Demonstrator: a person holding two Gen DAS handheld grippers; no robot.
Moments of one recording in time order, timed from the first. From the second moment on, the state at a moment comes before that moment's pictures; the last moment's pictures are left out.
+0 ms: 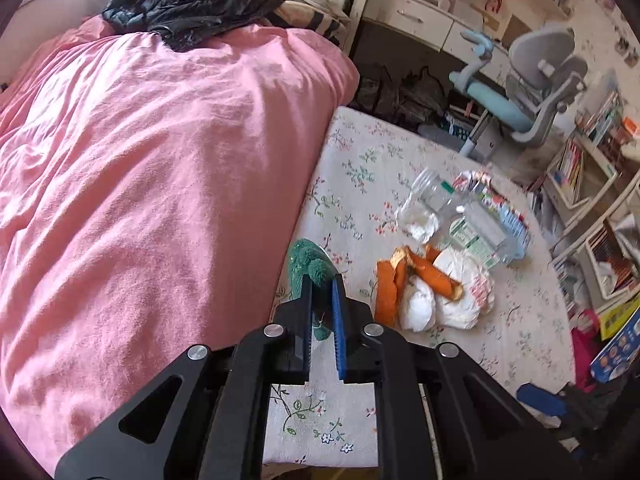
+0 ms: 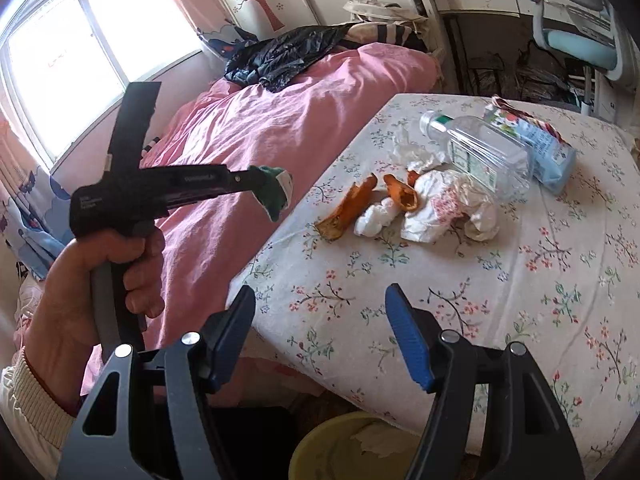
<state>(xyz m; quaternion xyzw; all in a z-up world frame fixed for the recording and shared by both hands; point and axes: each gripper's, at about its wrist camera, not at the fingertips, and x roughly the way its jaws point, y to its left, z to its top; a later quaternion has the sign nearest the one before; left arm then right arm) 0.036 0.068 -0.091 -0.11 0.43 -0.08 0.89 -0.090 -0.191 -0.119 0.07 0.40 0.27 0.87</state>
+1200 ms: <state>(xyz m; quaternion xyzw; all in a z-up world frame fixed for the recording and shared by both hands) 0.008 0.020 -0.043 -0.07 0.34 -0.13 0.93 -0.058 -0.236 -0.110 0.12 0.41 0.19 0.88</state>
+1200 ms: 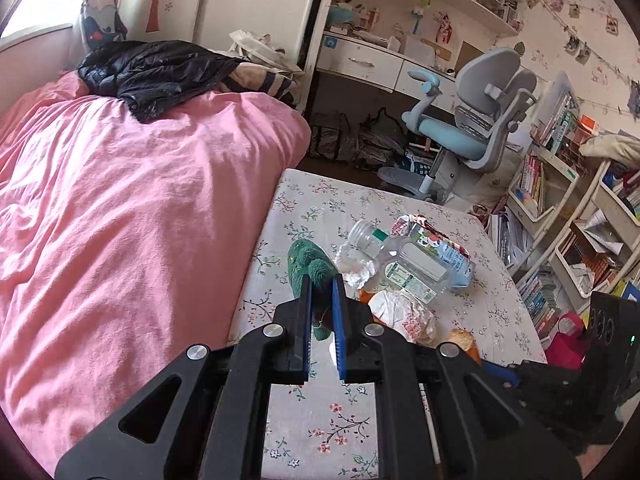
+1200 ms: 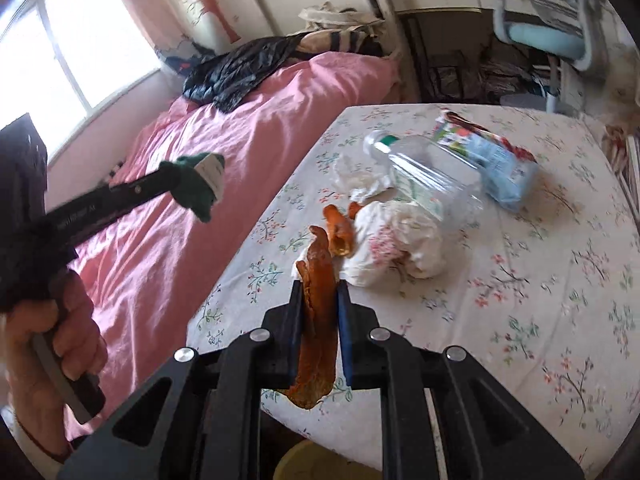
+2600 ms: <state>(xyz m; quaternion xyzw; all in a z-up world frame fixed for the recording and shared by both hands) -0.021 -0.026 -0.039 -0.02 0.30 -0.15 0.94 -0.072 -0.285 -0.131 0.19 0.41 0.18 0.87</state>
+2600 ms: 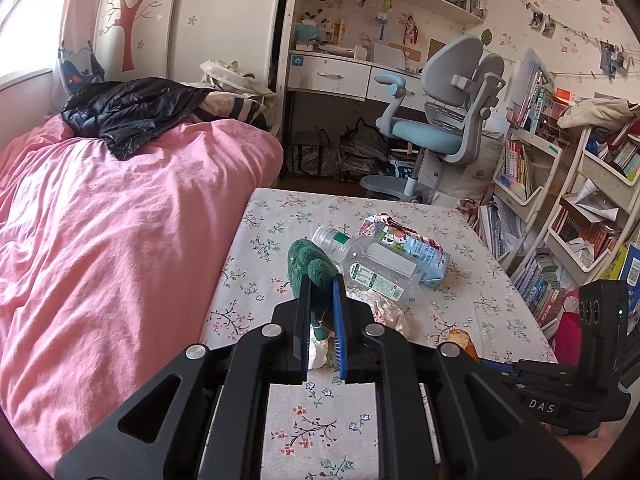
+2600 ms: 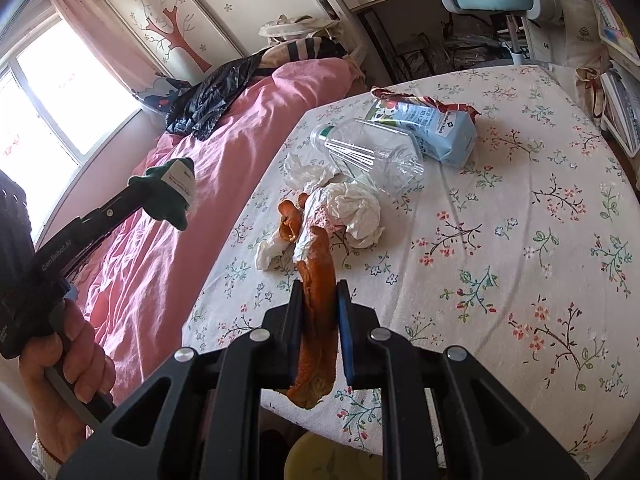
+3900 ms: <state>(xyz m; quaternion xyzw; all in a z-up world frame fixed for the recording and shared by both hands) -0.105 -0.030 -0.062 0.01 0.32 -0.18 0.93 -0.186 -0.251 -0.181 0.22 0.46 0.17 0.84</state>
